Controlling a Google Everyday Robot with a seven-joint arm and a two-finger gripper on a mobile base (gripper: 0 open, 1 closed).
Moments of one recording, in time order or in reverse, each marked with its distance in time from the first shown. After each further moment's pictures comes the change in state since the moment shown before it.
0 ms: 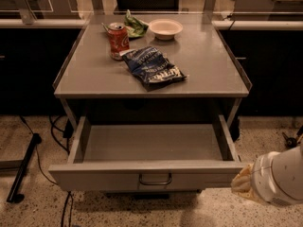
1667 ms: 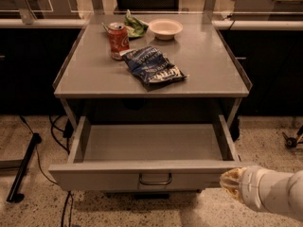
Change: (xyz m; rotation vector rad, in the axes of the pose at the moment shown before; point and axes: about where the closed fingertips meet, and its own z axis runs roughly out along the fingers) arm 0.005 -0.026 0.066 0.264 -0.114 -0.171
